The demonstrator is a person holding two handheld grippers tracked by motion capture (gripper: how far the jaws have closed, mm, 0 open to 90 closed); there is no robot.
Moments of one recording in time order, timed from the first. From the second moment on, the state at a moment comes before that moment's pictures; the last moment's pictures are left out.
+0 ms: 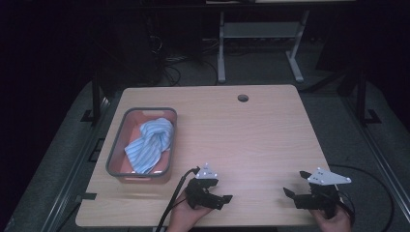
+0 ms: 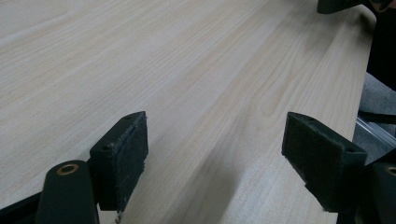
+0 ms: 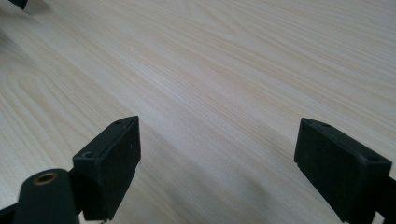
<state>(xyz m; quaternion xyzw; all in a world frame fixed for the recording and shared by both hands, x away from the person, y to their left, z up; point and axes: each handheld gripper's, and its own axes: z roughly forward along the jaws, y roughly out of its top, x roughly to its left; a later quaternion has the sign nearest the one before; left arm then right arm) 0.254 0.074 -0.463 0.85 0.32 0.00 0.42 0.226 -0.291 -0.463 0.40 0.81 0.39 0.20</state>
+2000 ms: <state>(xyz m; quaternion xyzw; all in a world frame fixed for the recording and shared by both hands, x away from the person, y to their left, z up) 0.318 0.097 -0.364 0.85 0.34 0.02 0.41 0.226 -0.288 -0.458 0.40 0.81 0.39 0.21</state>
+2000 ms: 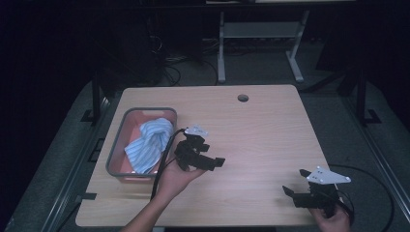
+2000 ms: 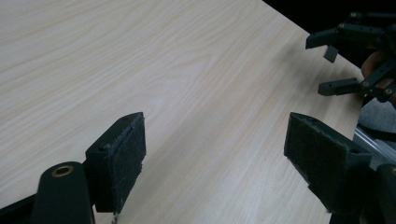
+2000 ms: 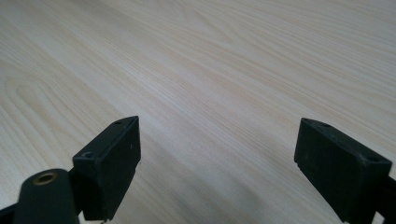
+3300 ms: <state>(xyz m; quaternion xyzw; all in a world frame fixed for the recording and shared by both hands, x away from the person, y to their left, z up) 0.335 0.192 -0.344 0.83 0.41 0.08 0.37 0.226 -0.283 -0.458 0.39 0.81 0.38 0.21</state>
